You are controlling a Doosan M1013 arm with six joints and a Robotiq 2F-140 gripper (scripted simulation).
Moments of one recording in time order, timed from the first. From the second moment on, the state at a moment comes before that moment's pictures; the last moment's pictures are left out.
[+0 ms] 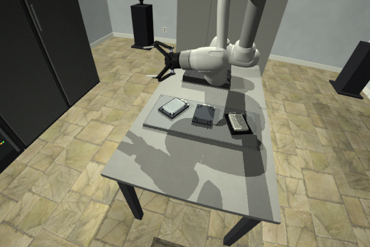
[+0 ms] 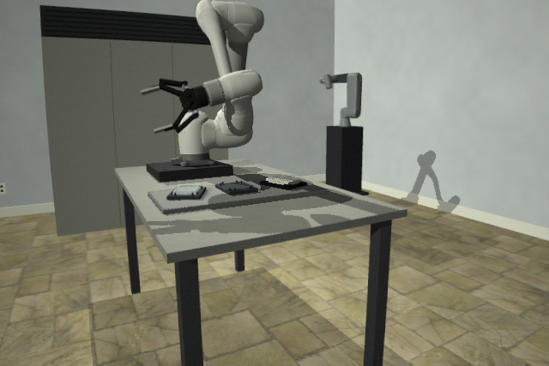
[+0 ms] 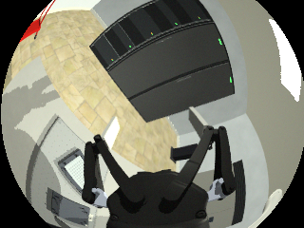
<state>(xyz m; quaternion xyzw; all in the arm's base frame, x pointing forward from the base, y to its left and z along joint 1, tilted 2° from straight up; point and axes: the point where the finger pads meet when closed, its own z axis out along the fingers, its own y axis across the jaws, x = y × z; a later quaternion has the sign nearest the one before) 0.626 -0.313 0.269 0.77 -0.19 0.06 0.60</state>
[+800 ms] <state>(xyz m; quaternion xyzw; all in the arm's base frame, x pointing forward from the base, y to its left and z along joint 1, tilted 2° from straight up) 0.584 -0.209 0.090 0.97 -0.22 0.01 0.14</state>
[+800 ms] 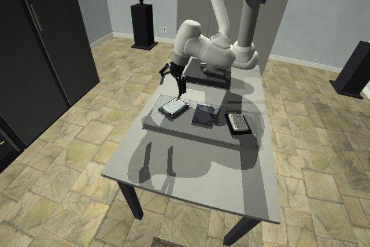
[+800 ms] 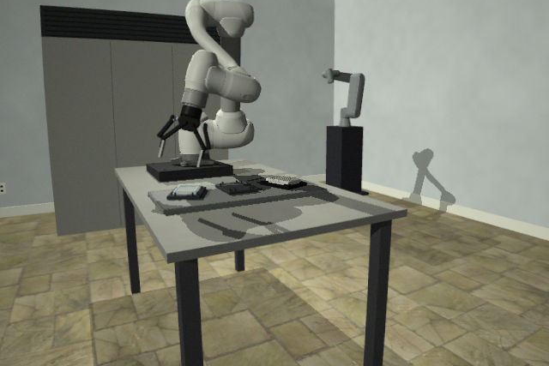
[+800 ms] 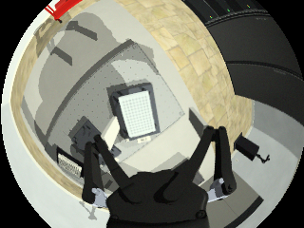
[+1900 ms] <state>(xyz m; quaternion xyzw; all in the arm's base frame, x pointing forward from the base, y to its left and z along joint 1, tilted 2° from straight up) 0.573 -0.182 0.043 0.98 -0.21 -0.01 0.01</state>
